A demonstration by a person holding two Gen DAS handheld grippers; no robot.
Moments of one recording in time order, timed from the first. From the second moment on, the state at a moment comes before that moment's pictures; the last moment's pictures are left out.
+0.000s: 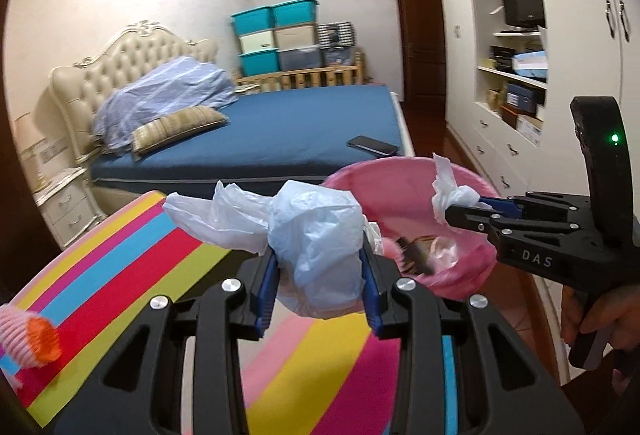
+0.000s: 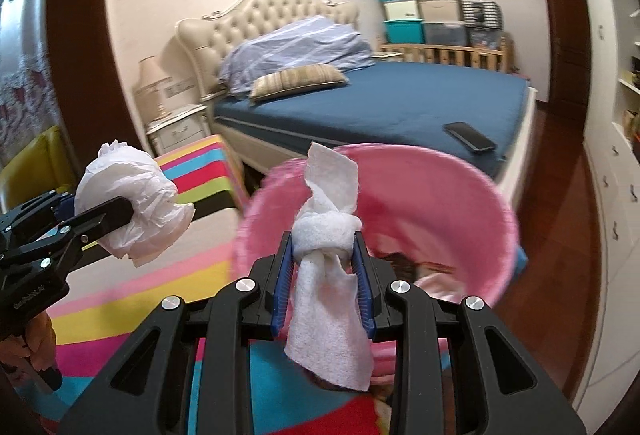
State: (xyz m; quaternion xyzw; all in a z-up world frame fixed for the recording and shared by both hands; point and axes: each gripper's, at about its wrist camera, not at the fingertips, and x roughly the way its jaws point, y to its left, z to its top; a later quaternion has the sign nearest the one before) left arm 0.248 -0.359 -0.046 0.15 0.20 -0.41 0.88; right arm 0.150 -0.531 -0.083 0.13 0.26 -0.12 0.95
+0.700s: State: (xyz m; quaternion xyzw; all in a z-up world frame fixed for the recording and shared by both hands) left arm 0.267 -0.443 -0.048 0.11 0.20 -0.49 0.84; right arm 0.166 -0.613 -0.061 0.12 0.22 -0.15 0.96
